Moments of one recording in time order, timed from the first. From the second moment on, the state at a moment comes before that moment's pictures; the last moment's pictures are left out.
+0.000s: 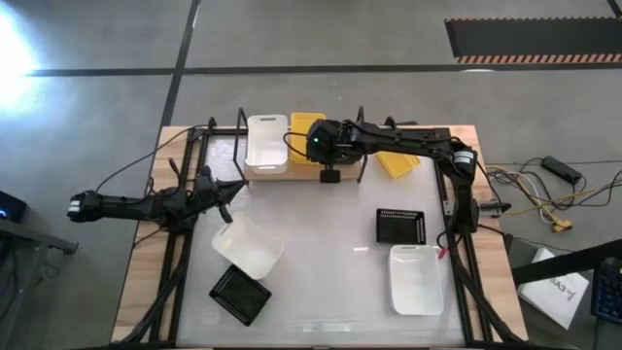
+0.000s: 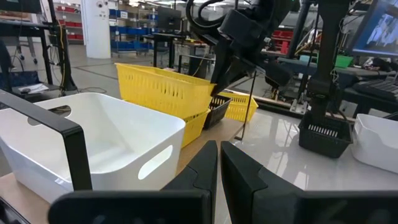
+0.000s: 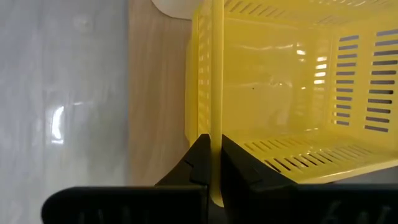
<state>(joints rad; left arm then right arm) -0.05 0.17 0.00 0.12 -0.55 -0.12 -0.33 1.97 1.74 -0.80 0.17 -0.46</state>
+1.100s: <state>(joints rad) -0.05 0.17 0.00 0.12 -0.55 -0.12 -0.33 2.00 1.78 -0.84 0.13 -0.40</state>
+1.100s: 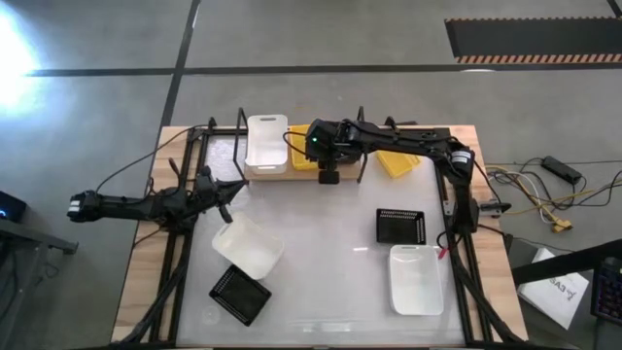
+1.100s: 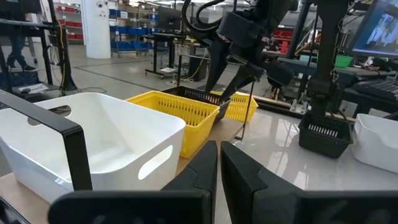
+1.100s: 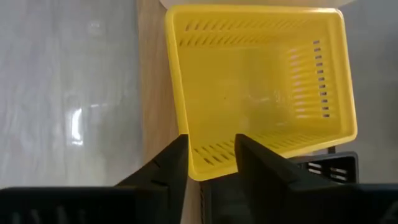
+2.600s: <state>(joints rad) -0.05 0.17 0.00 0.12 -0.55 -0.12 -0.37 2.08 1.77 -0.76 0.03 -0.38</state>
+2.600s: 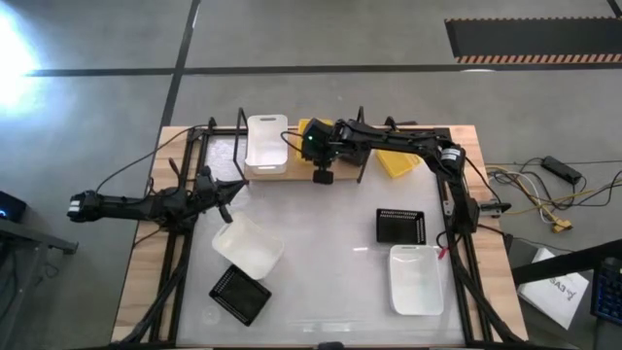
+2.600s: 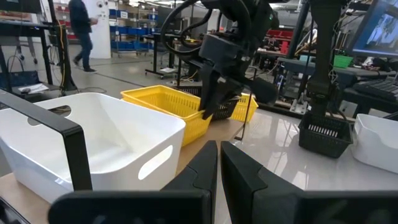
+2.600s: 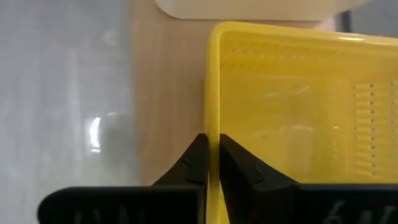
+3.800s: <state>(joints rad) -0.05 0.17 0.00 0.12 -0.55 -0.12 -0.41 2.08 2.00 -1.21 0.13 -0.20</state>
